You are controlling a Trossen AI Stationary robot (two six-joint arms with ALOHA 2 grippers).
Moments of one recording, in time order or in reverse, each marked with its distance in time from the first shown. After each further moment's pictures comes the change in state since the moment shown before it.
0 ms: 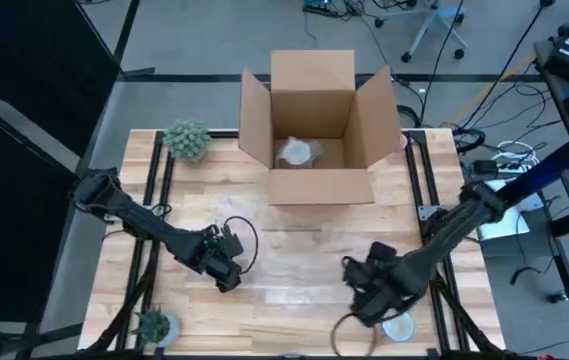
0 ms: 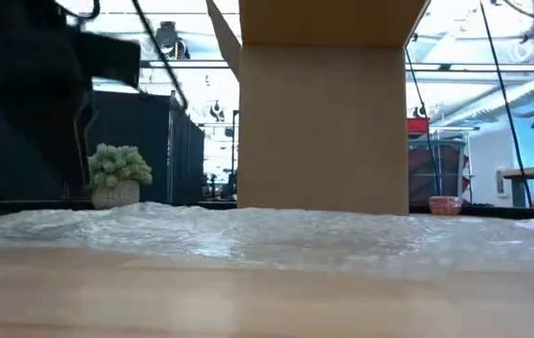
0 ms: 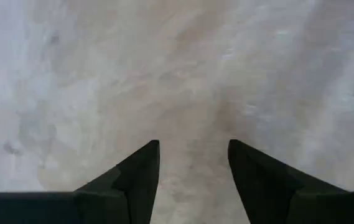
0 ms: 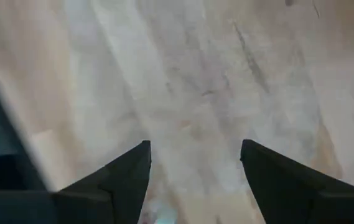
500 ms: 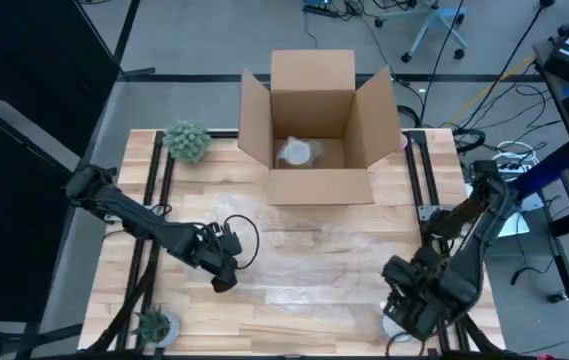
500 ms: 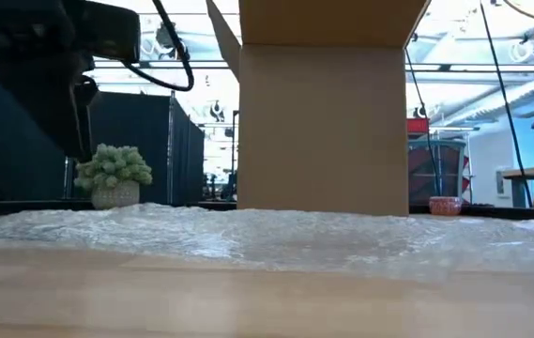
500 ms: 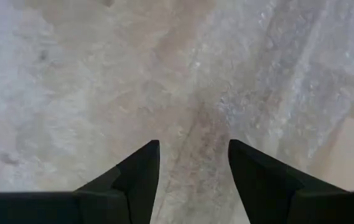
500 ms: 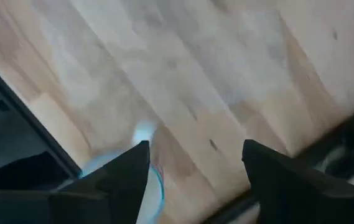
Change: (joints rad) left arm 0.013 -0.061 0.000 -0.010 0.057 0.054; right arm 0.227 -0.053 0.001 -0.231 -0.083 0.491
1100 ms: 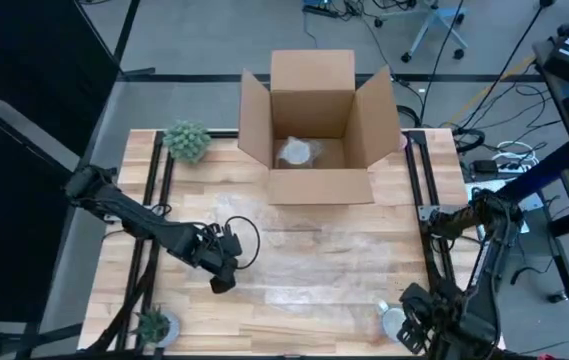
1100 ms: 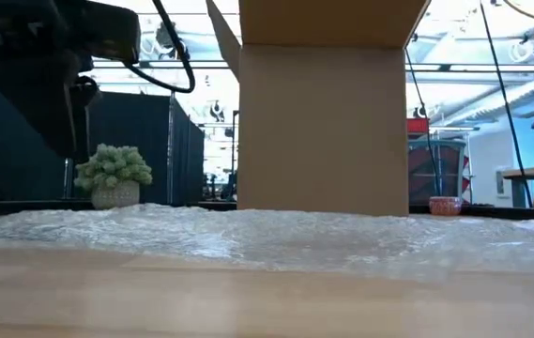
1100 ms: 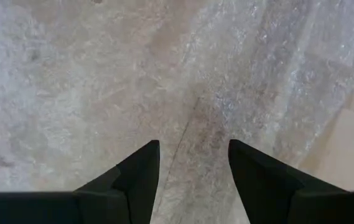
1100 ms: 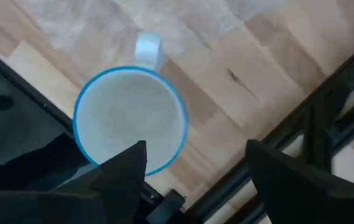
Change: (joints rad) left arm 0.006 0.000 -0.001 0.002 0.015 0.023; right arm 0.175 0.131 0.000 0.107 -0.060 0.286
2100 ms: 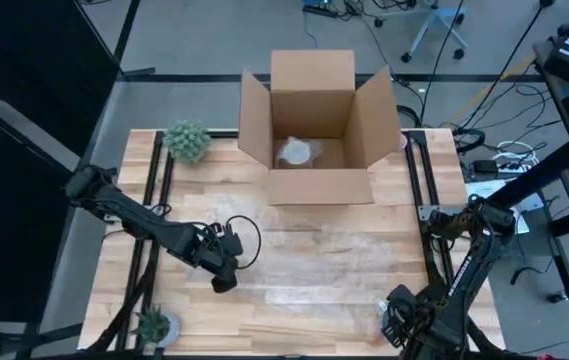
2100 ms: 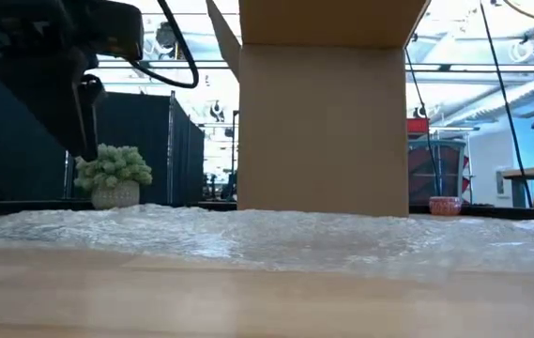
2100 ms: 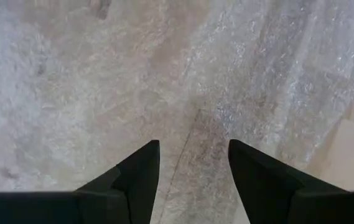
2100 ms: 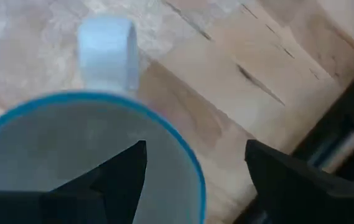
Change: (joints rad) left arm 0.000 0.000 0.000 0.026 -0.034 0.024; right arm -0.060 0.068 -0.245 0.228 -0.043 0.063
